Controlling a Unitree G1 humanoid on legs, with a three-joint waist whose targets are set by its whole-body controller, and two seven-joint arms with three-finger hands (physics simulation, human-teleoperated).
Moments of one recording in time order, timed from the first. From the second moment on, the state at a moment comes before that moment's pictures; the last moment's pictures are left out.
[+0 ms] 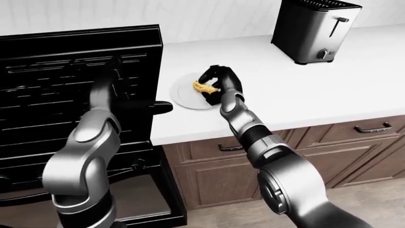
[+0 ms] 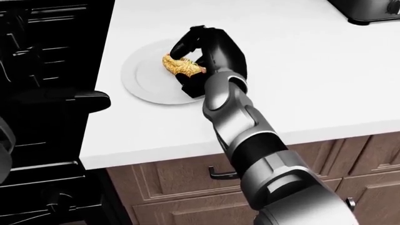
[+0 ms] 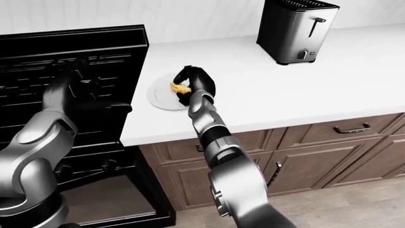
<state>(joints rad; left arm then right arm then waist) -0.59 0.28 0.24 -0.49 -0.29 1.10 0.16 -1.22 0.04 0.01 1.24 -0.49 0.06 -0.36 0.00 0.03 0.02</state>
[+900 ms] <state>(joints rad) -0.69 0.33 0.24 -0.43 -0.29 1.13 0.15 -1.29 -0.03 -0.03 0.77 -0.22 0.45 -0.15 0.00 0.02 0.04</state>
